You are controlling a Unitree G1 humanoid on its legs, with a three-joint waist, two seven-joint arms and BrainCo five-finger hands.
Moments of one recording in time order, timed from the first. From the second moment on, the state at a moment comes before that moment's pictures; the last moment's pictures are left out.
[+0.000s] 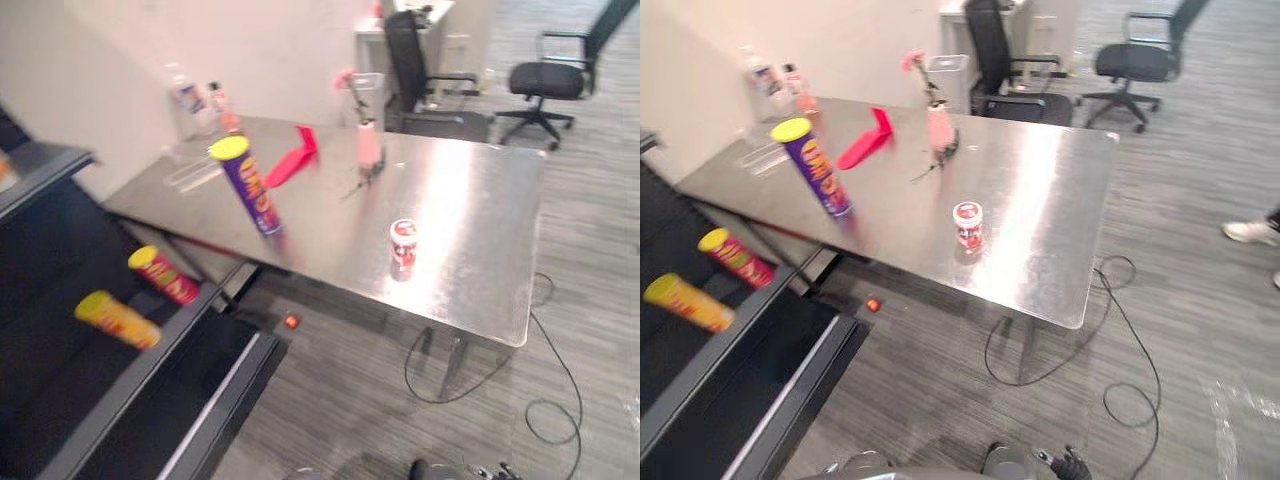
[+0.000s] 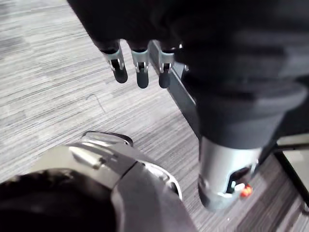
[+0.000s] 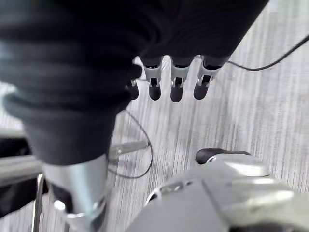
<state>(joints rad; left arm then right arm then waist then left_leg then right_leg) 0.21 0.02 0.27 1.03 -0.31 0.02 0.23 0.20 -0.14 -0.19 1.00 0.12 -0.06 -0.05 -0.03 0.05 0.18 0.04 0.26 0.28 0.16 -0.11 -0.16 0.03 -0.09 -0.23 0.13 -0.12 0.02</state>
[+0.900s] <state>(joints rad) 0.20 0.11 0.15 1.03 -0.31 0.03 0.15 0.25 -0.03 -0.39 1.04 0.38 -0.10 -0.27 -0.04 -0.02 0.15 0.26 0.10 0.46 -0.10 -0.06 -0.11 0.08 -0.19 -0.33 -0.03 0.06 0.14</state>
